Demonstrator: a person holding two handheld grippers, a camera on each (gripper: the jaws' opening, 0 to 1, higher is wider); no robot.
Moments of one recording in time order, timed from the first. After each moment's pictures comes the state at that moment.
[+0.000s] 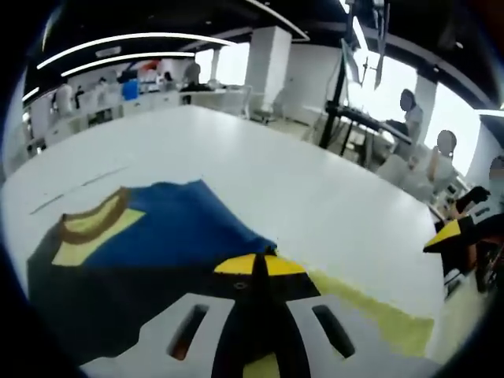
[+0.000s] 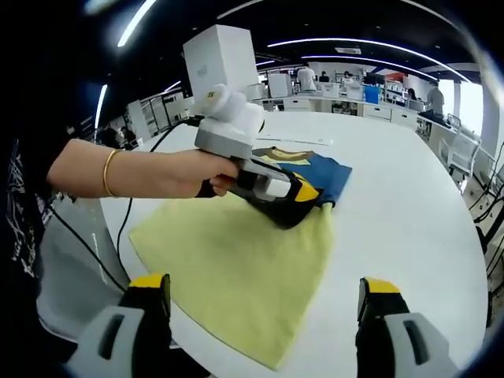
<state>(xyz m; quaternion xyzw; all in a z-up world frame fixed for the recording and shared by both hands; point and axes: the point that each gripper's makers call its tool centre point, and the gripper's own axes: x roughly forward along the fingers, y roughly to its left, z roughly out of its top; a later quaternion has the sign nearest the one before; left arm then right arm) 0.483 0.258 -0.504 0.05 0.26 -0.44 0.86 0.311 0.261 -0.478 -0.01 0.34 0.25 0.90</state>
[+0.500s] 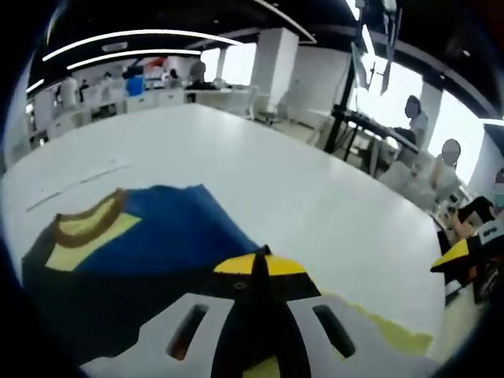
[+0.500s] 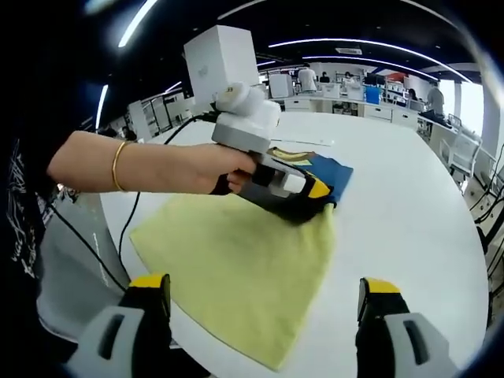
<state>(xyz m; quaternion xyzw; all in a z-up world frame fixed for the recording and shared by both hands) 0.496 0.244 -0.515 0.03 0.28 -0.43 0.86 0.310 0.260 -0.480 -0.01 0.35 0.25 0.90</state>
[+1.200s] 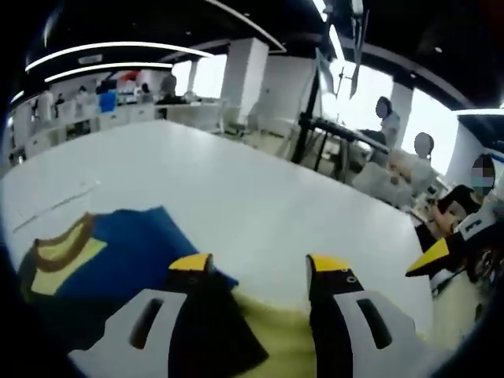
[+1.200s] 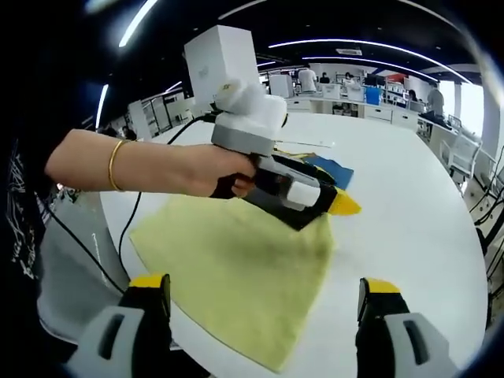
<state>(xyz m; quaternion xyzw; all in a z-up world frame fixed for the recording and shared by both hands) 0.471 0.219 -0.484 0.03 0.23 -0.50 0.83 0.311 0.264 -0.475 -0.01 0.34 0.26 0.90</state>
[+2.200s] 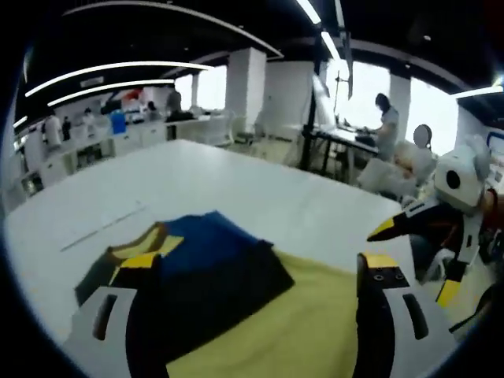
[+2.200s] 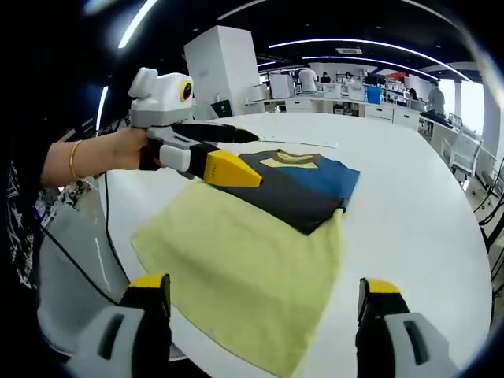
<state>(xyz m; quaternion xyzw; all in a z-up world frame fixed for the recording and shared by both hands) 0.439 0.347 -0.429 0.08 0.20 -0.48 0.85 0.316 0.277 -0.478 -0.01 0.35 0.26 0.90</state>
